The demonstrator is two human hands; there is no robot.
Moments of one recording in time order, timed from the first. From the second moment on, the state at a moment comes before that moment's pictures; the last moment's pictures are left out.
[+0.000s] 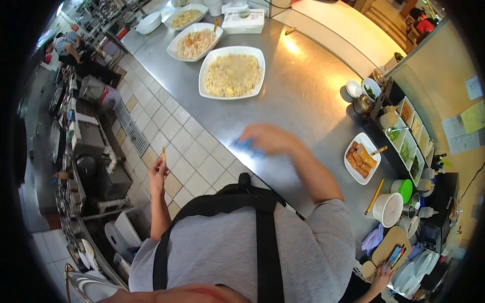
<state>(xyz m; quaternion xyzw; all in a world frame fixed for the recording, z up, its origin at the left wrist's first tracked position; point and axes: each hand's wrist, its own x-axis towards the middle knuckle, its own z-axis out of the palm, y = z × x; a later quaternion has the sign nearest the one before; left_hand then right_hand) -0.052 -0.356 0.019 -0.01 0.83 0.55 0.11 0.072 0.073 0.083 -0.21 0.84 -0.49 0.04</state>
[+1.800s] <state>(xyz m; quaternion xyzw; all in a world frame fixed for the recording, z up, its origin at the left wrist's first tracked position) -0.300 0.347 0.028 0.62 0.78 0.03 -0.07 0.311 -0.004 0.035 0.75 0.63 -0.01 -0.18</state>
